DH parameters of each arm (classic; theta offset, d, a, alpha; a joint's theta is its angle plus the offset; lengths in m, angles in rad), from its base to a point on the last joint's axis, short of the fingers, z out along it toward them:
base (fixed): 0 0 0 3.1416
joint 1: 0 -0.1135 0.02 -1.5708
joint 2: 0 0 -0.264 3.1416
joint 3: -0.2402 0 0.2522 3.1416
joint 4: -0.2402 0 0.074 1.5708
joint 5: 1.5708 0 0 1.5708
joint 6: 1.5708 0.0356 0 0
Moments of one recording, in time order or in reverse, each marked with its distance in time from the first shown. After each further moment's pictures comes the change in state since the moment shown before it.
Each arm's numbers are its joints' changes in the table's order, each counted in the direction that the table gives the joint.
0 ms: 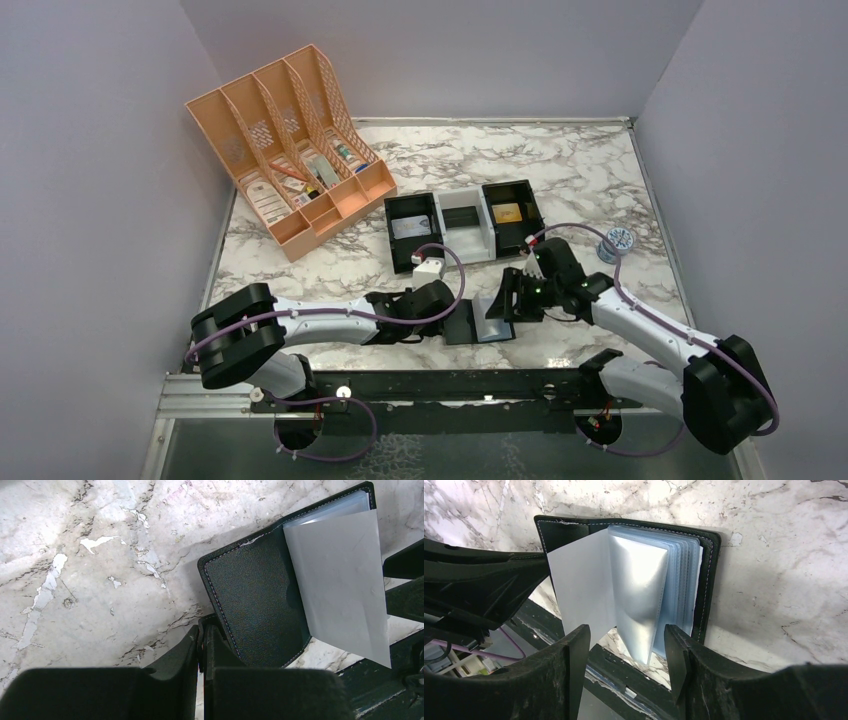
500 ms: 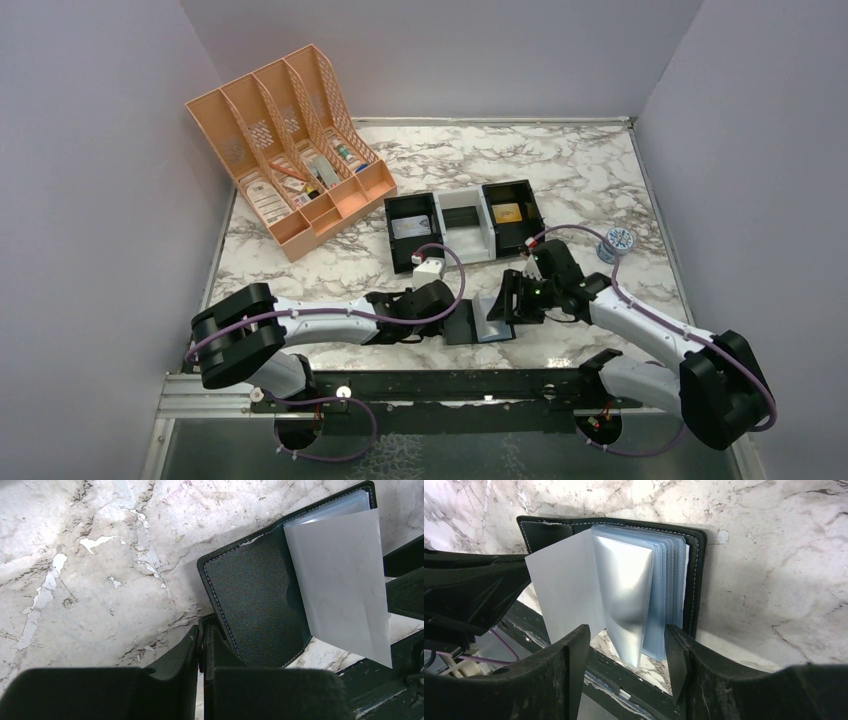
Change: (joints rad) left arm 0.000 0.000 0.000 0.000 0.001 0.002; right arm 0.000 -0.018 0.010 0.000 0.022 -0.003
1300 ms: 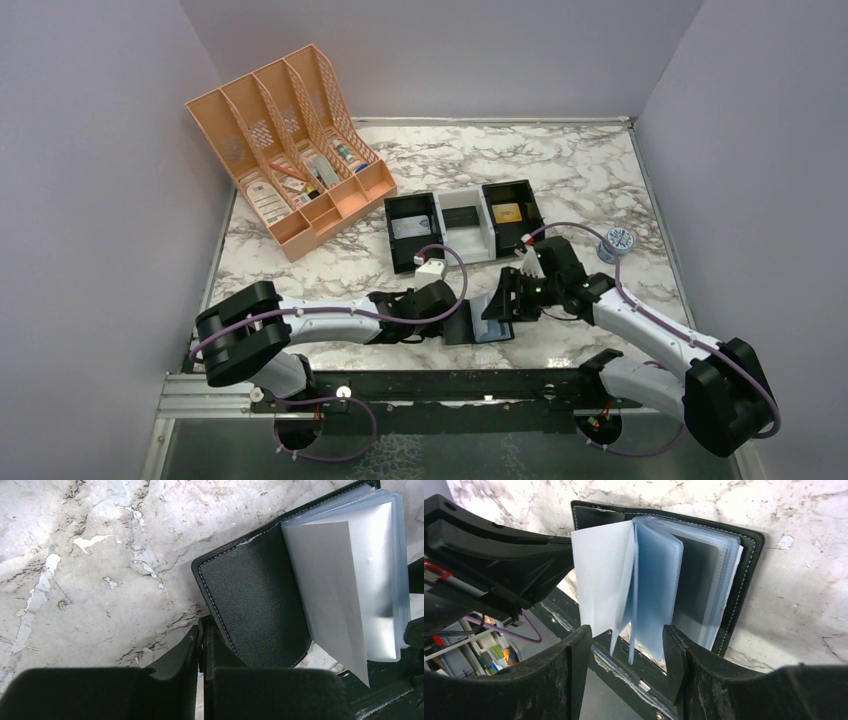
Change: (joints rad) left arm 0.000 -0.024 -0.009 0.000 0.011 0.008; right arm 0.000 0.029 -0.006 0.031 -0.123 -0.004
